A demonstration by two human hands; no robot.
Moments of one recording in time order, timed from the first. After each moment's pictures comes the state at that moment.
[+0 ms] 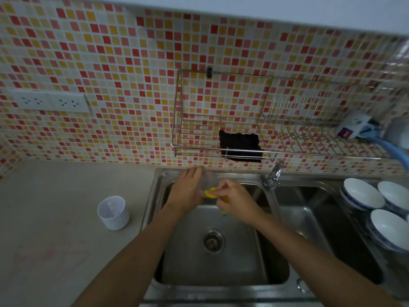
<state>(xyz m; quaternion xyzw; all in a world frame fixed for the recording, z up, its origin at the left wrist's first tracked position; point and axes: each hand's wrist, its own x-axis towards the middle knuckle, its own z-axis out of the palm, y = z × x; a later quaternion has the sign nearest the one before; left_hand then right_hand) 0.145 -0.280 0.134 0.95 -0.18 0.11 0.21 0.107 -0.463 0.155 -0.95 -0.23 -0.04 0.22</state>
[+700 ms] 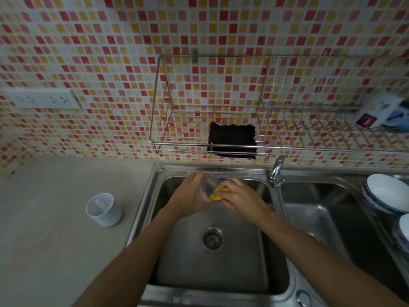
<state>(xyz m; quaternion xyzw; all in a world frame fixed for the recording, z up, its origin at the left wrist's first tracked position) 0.158 -0.326 0.106 0.93 -0.16 -0.04 0.33 0.152 -0.537 0.103 -0.91 -0.37 -0.09 0.14</state>
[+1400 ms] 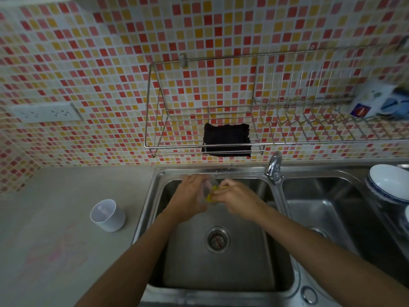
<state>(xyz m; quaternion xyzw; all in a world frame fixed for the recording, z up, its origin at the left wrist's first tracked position) 0.151 -0.332 0.105 0.95 -0.21 0.06 0.22 0.143 -0.534 0.120 -0.91 -0.36 -0.01 0.21</state>
